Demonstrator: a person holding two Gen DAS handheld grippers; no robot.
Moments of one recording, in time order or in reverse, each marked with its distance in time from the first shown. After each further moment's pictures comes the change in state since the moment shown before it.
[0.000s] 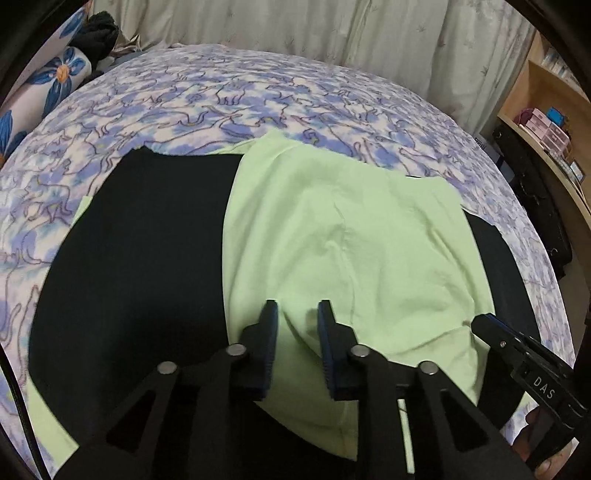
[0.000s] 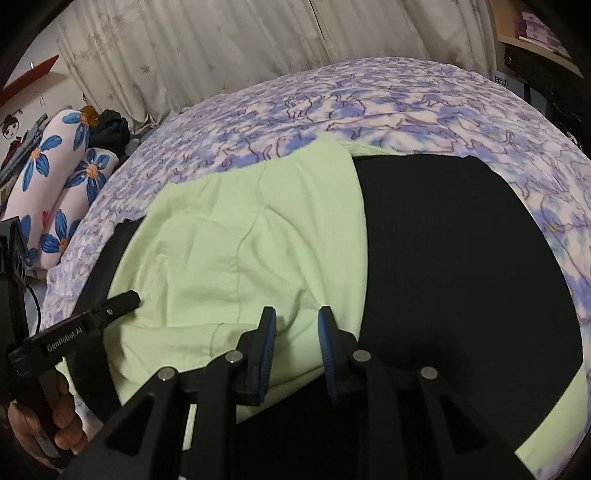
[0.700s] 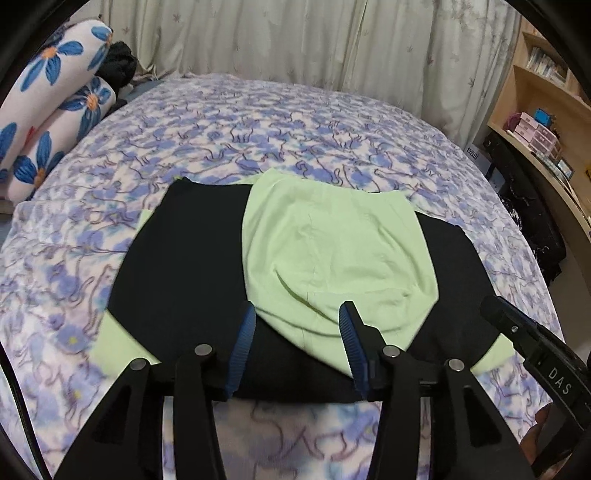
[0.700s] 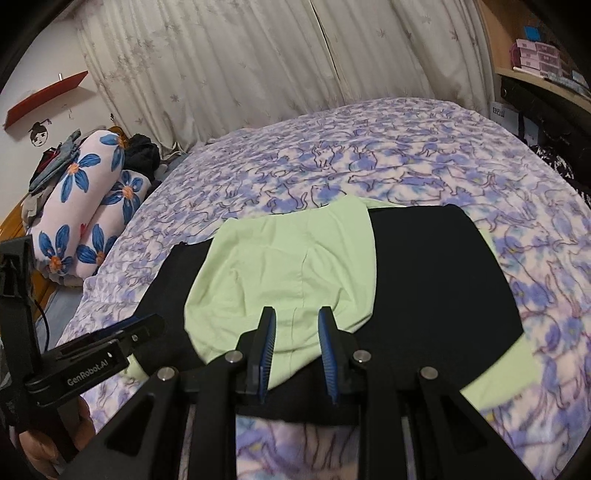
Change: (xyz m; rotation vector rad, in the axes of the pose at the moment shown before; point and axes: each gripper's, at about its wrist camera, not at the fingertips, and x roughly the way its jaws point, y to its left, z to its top) left arm -0.132 -0.032 -0.041 0.016 -0.082 0.059; right arm -0.116 0.035 -0.017 -0.036 -0.120 0.038
